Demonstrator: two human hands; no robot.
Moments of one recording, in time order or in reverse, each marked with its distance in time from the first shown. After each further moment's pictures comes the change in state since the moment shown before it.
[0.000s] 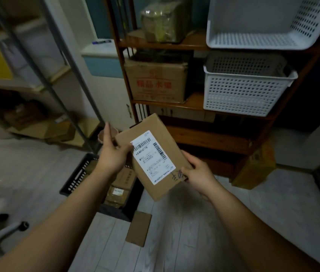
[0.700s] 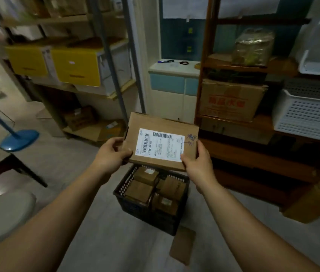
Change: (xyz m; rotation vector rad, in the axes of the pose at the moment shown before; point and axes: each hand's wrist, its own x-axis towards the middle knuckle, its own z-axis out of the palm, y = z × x) left_hand 0.031 -0.040 -0.320 0.041 0.086 -0.019; right_hand -0.001 -0.075 0.309 -0.068 0.205 -0.238
